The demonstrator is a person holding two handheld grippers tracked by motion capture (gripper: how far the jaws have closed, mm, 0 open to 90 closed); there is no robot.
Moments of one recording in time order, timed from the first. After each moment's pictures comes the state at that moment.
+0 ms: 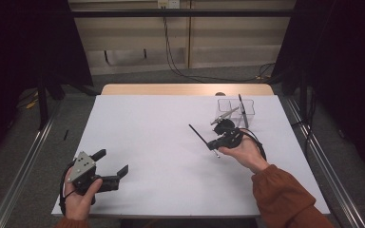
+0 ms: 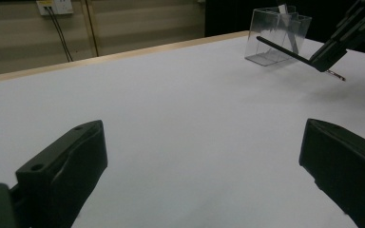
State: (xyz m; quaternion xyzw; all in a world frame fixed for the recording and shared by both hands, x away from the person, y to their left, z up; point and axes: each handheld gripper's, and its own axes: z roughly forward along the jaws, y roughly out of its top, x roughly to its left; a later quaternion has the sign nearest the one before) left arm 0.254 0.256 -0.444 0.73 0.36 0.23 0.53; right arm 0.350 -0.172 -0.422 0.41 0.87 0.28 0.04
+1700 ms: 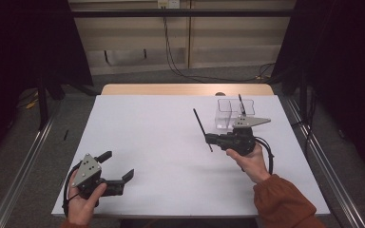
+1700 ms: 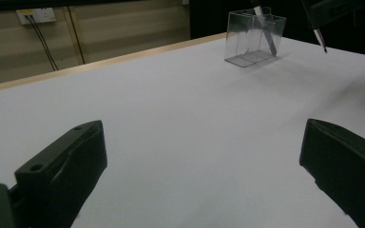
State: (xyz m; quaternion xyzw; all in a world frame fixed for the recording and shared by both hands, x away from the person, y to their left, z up) left arm 0.241 0.239 -0.437 0.75 0.32 0.23 0.54; right arm 0.313 -0.198 -0.412 0.33 0.76 0.55 0.08
